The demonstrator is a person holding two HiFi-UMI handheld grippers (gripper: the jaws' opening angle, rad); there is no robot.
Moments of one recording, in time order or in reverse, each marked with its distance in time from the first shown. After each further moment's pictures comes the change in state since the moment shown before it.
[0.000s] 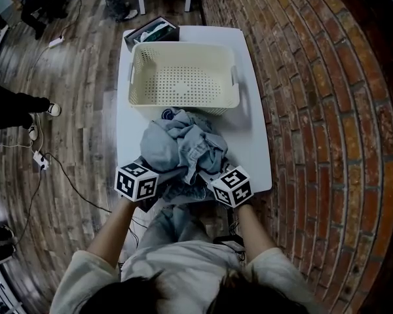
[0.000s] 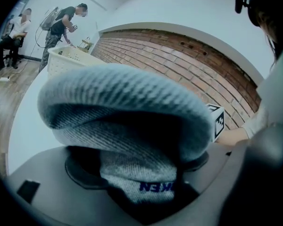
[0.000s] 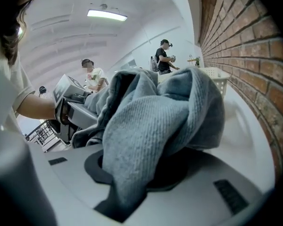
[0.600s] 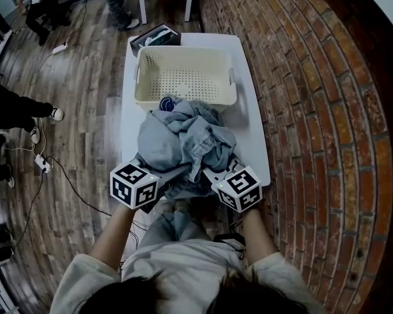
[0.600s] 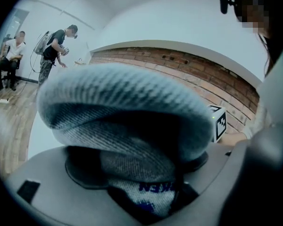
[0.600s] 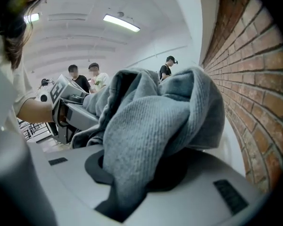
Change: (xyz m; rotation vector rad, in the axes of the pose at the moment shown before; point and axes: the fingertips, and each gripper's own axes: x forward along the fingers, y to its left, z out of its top) left arm -0.053 -0.060 0.048 0.142 -0.155 0.016; right arm -0.055 0.041 0.063 -0.140 -0.123 -0.079
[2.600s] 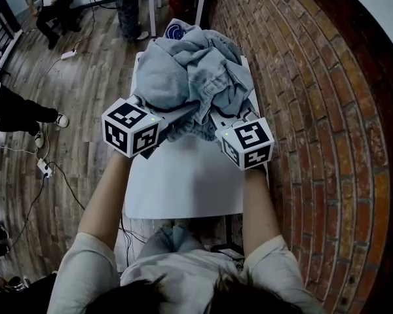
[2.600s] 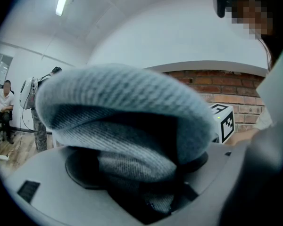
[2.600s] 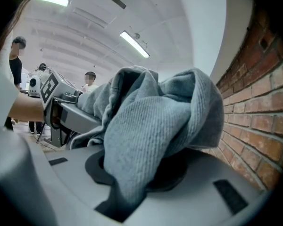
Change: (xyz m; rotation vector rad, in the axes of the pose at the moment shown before) left arm 0.020 0.058 0.227 0.338 -0.276 0.067; right arm 0.035 -0.106 0.212 -0.271 -0.292 -0.194
